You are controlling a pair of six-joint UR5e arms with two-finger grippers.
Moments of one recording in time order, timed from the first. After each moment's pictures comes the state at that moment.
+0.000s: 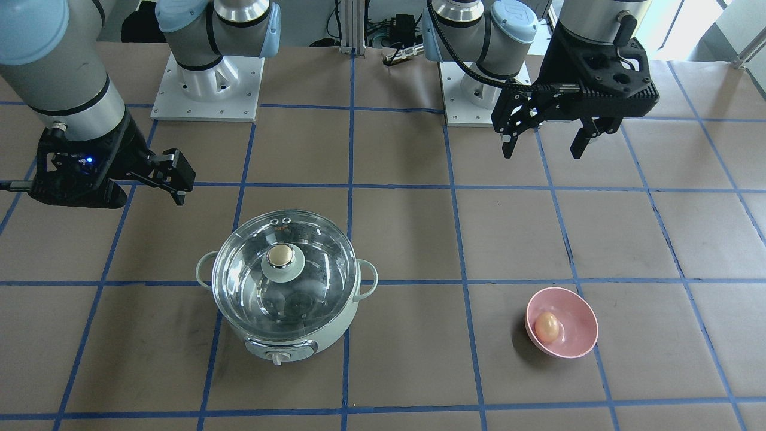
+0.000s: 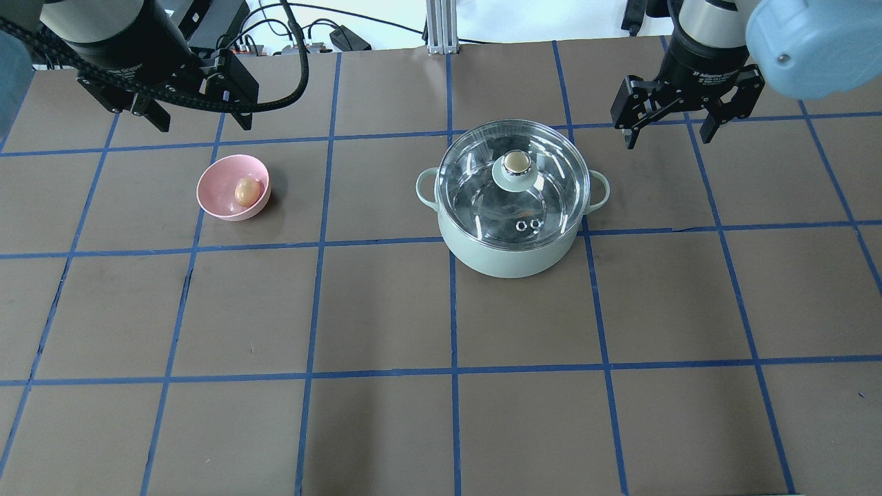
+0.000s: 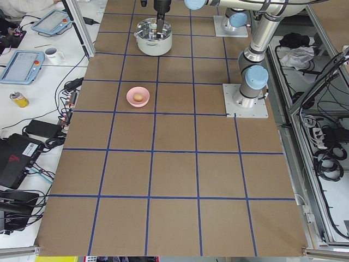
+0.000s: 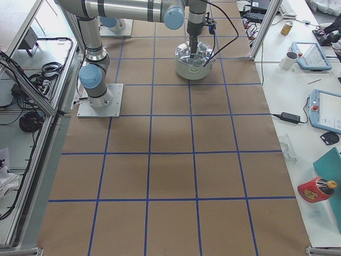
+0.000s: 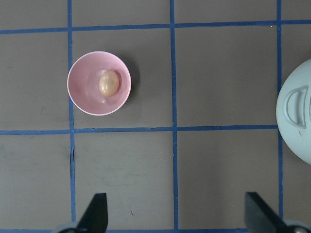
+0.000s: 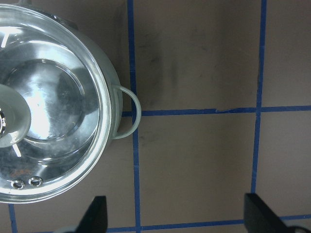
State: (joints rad) left arm -1.56 -1.55 -1.51 -1.51 1.60 0.02; right arm 1.53 -1.46 1.54 -1.63 -1.64 -0.03
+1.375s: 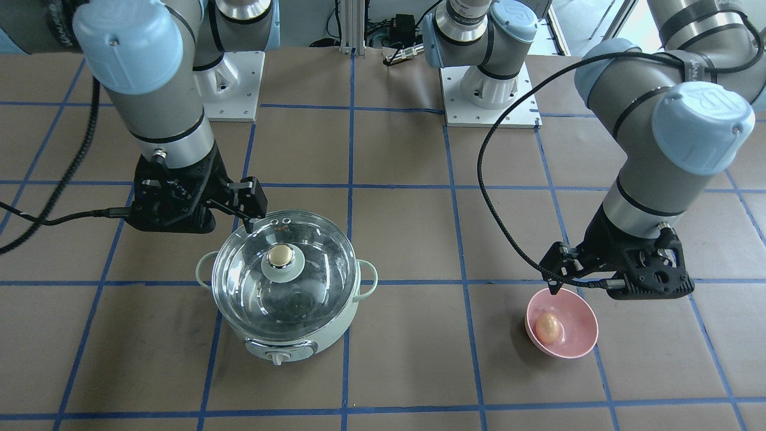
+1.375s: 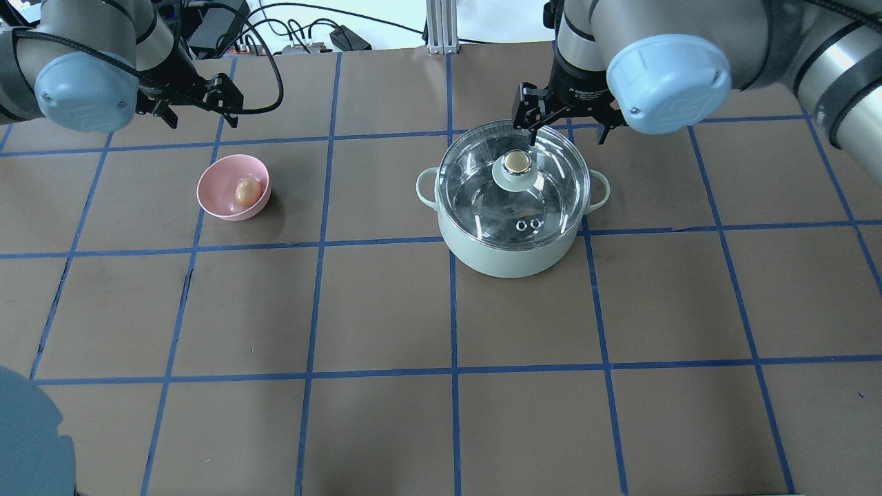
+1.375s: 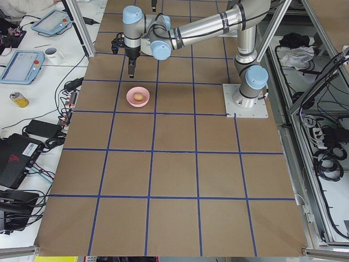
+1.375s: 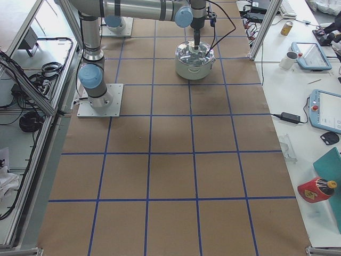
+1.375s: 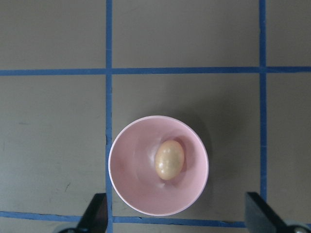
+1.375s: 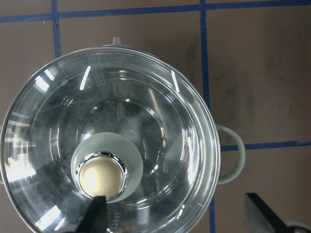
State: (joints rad) left arm -1.40 -1.89 -1.53 -1.13 1.63 0.16; right arm 1.71 -1.35 1.53 -1.83 -1.60 0.19
